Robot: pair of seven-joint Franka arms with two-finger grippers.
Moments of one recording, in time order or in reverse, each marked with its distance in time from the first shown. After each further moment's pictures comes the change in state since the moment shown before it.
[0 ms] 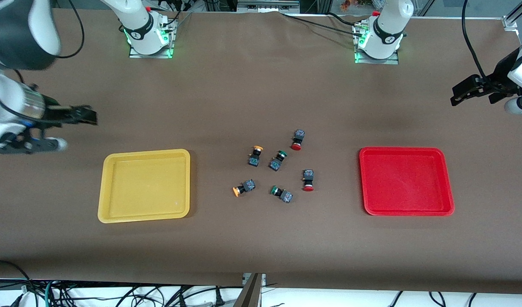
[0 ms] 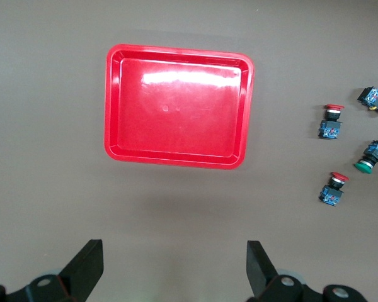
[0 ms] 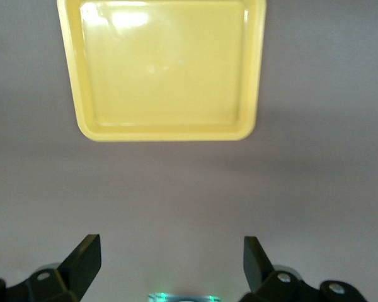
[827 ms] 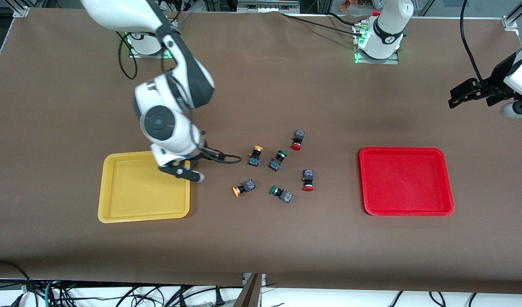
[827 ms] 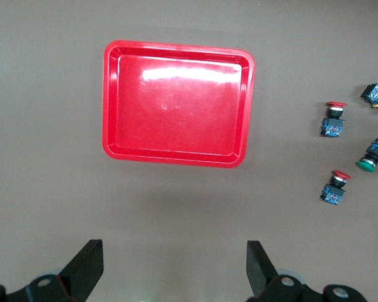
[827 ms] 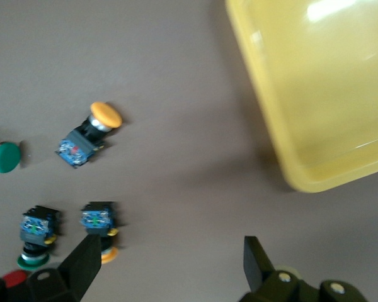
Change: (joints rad) left arm -0.005 0.027 -0.002 0.002 0.000 0.000 0.000; right arm 0.382 0.316 0.010 -0.004 0.132 0.503 0.735
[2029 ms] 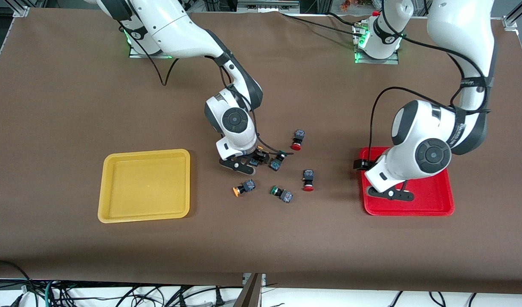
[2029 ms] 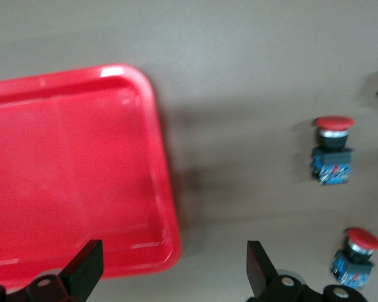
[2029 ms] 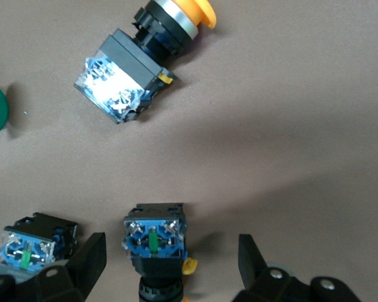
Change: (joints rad) left arm -0.216 0.531 -0.011 0.058 -0.015 0.400 0.007; right arm 0.174 0.238 -0.012 0.006 -0.013 0.343 0.167
